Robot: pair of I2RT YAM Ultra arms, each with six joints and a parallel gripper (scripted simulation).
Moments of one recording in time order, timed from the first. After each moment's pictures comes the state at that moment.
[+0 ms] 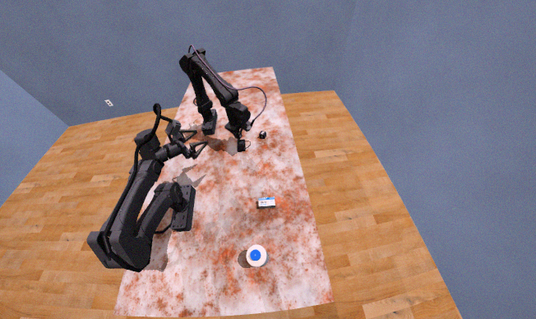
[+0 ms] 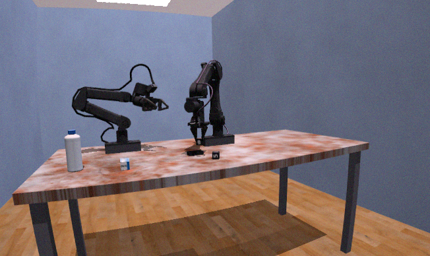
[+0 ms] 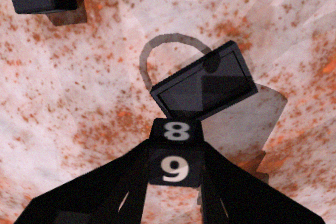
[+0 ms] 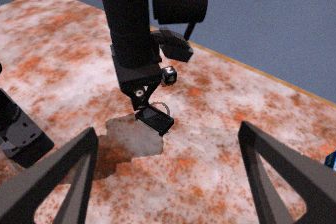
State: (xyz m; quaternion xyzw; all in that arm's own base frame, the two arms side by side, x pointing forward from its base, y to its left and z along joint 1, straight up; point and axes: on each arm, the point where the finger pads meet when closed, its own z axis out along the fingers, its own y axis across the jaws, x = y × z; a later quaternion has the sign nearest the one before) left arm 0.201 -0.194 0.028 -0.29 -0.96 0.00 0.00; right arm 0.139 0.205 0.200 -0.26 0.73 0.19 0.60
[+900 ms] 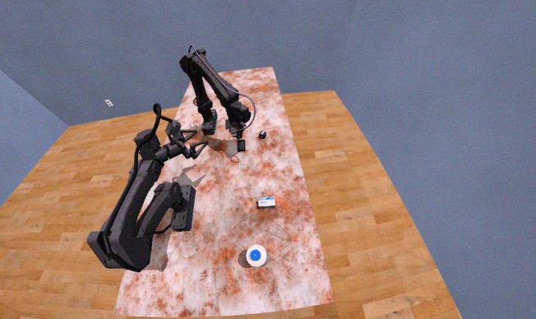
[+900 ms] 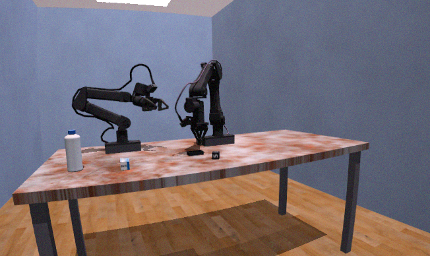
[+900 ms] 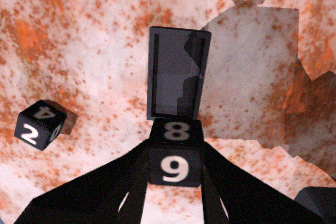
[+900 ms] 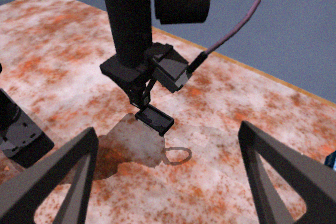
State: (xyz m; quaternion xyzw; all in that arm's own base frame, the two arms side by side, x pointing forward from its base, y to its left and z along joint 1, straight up) left arm 0.203 -0.194 0.029 -0.68 -0.73 -0.01 0.01; right arm 0.139 0.205 0.200 -0.26 0.73 0.19 0.60
